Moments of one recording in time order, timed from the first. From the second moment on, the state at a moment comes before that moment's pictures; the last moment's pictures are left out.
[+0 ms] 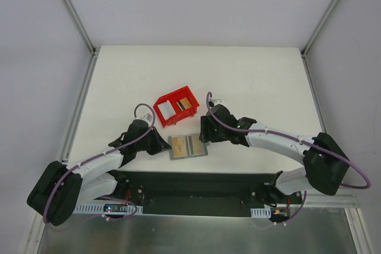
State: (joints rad) left arm -0.52 1.05 0.23 0.04 0.28 -0.98; right arm 0.92 1.40 0.84 -0.35 0.09 0.69
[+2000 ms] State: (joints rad) left arm -0.83 1.49 0.71 -0.08 0.18 -0.90; right arm 0.91 1.26 0.56 -0.02 0.15 0.74
